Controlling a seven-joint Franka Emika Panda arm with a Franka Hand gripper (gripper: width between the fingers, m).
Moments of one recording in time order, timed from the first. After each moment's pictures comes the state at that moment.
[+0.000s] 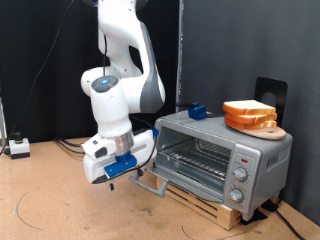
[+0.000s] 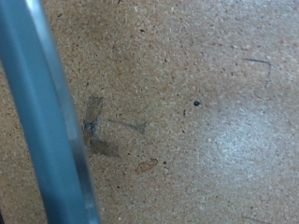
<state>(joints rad) 0.33 0.05 -0.57 -2.55 0.35 2.46 0.13</state>
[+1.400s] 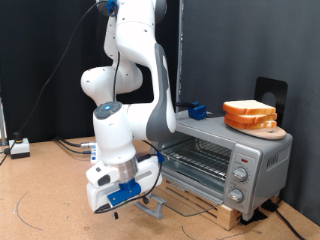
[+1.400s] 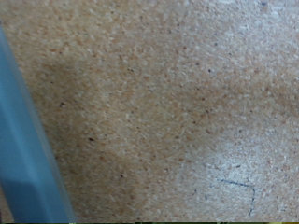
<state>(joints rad) 0.32 0.33 -0.50 -2.40 0.68 2.57 -0.07</state>
